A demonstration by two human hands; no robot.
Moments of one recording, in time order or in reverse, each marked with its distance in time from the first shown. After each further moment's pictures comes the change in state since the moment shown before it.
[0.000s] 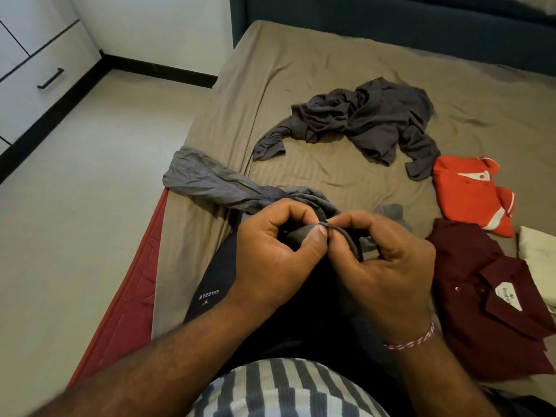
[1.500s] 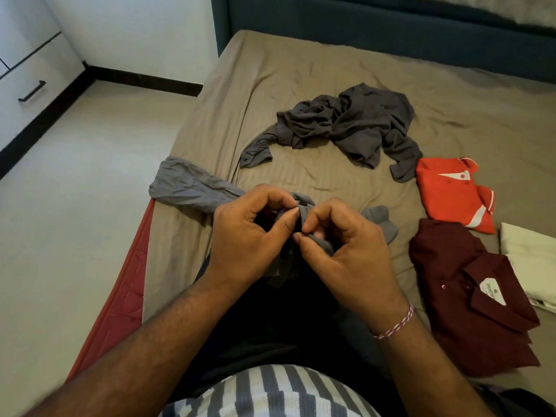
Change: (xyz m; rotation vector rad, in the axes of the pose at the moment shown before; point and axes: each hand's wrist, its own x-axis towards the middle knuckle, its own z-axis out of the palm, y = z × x) left_hand 0.031 -0.012 -0.011 0.239 -0.025 0.173; right_hand 0.015 0.010 0.008 0.165 -0.253 0.145
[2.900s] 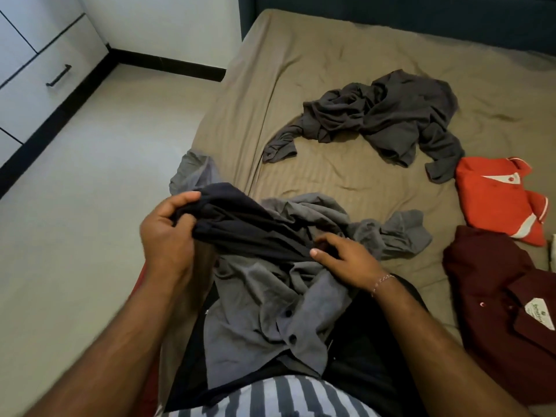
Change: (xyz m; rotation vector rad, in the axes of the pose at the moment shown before) left_hand -0.019 -0.132 -0.097 -0.126 0.448 -0.579; right_hand 0.011 0.164 0.044 -0.354 -0.625 0.499
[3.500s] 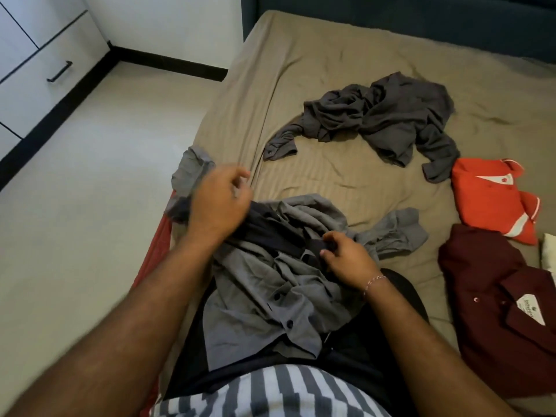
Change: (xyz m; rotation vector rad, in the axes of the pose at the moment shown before) left_hand 0.028 0.014 0.056 0.768 -0.321 0.356; right_hand -0.003 -0.003 0.014 0.075 0.031 0.171
